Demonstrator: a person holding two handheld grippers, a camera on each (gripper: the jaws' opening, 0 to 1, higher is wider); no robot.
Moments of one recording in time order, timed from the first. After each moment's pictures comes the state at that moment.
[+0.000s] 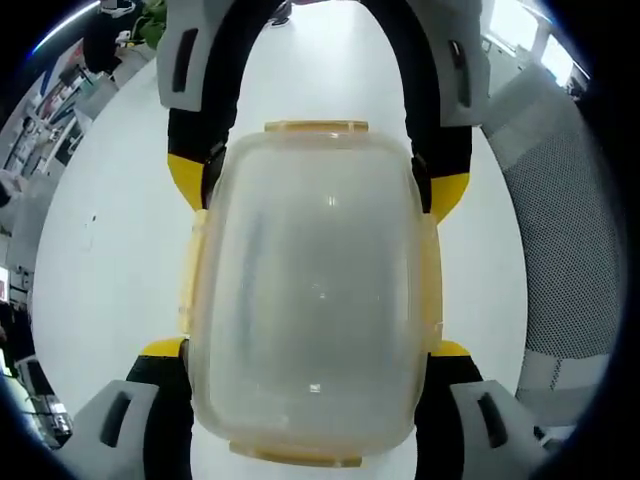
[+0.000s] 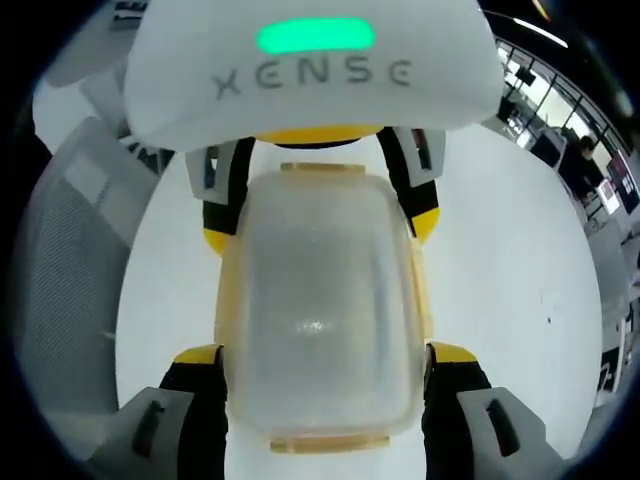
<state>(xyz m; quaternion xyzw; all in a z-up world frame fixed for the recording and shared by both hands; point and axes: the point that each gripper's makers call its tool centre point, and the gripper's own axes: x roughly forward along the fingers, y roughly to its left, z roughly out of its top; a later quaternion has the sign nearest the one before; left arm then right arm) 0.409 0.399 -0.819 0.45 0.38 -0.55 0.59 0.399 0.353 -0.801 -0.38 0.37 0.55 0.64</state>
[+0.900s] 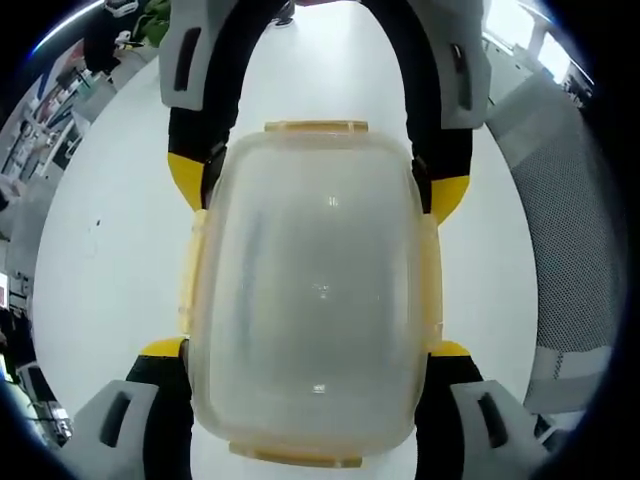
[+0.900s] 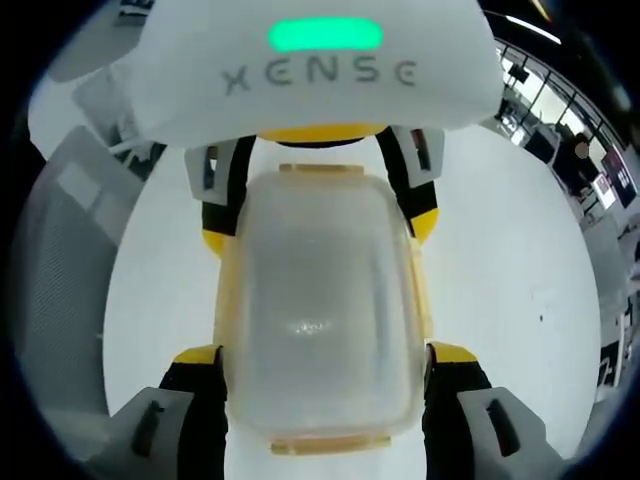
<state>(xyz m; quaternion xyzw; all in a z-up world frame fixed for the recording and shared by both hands) 0.438 0.394 -0.820 0.45 0.38 -0.56 0.58 0.427 0.348 -0.801 -0.38 0.37 0.55 0.65</state>
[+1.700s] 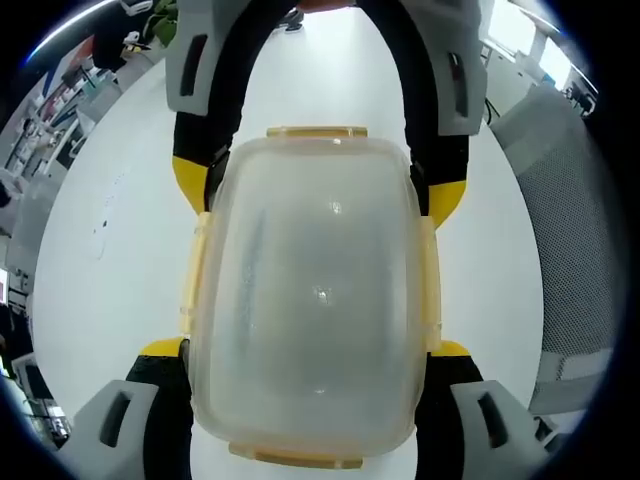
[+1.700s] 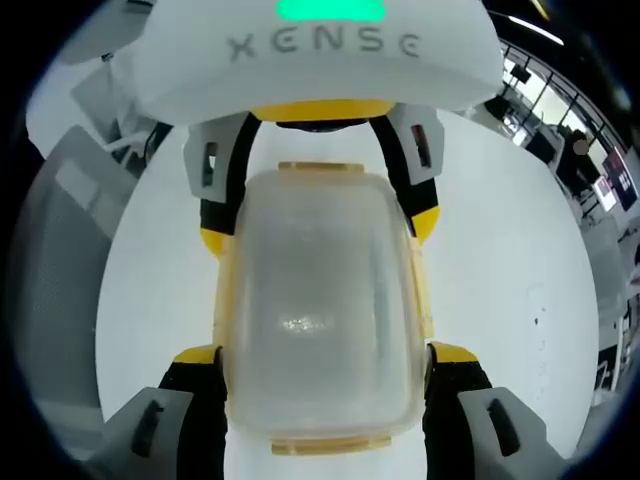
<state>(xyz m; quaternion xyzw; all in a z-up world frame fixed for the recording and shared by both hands) 0.453 0.389 -0.818 0.44 0.37 -0.56 0.60 0.442 0.345 -0.801 -0.38 0.37 0.55 0.64</state>
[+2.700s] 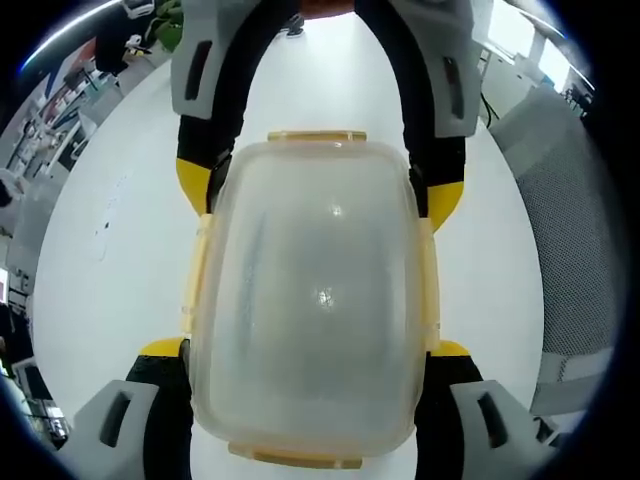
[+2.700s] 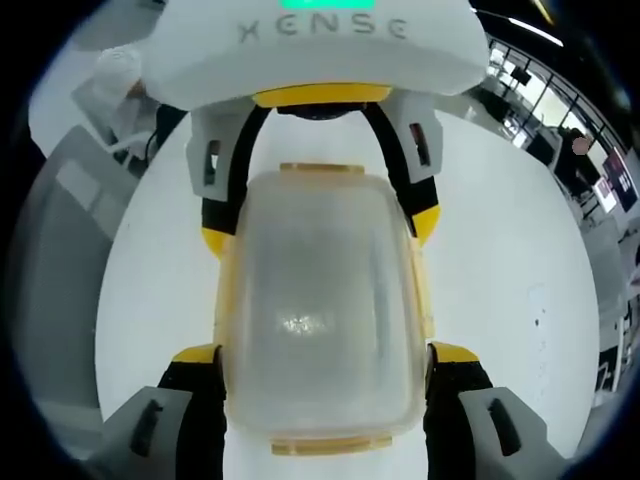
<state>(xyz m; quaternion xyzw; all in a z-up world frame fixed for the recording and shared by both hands) 0.455 0.389 -0.816 0.43 0.37 -0.56 0.60 0.445 0.346 -0.800 -0.38 0.37 0.55 0.65</state>
